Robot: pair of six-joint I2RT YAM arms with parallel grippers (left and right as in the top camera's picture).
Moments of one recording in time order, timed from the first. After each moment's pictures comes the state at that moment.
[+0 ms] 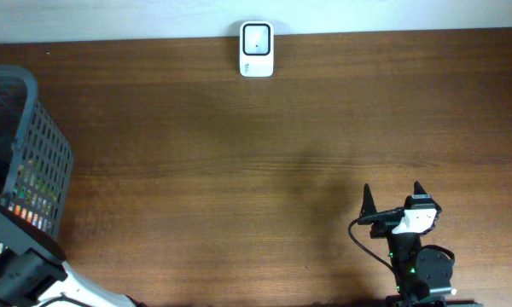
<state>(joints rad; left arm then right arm) 0.75 1.99 1.63 -0.97 -0.28 -0.31 0.05 0.01 0.01 -0.07 0.04 0.00</state>
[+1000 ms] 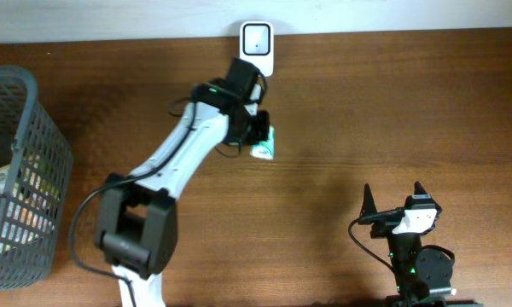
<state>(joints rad) -0.46 2.03 1.67 -0.90 0.23 -0.41 0.05 0.01 0.01 -0.07 0.05 0.00</state>
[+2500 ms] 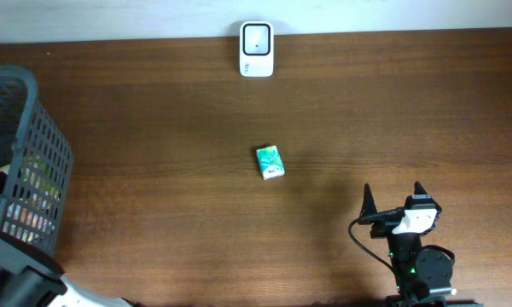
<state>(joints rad) 0.87 1.90 1.56 -1.06 0.05 0.00 0.05 0.01 0.01 -0.07 0.05 0.00</state>
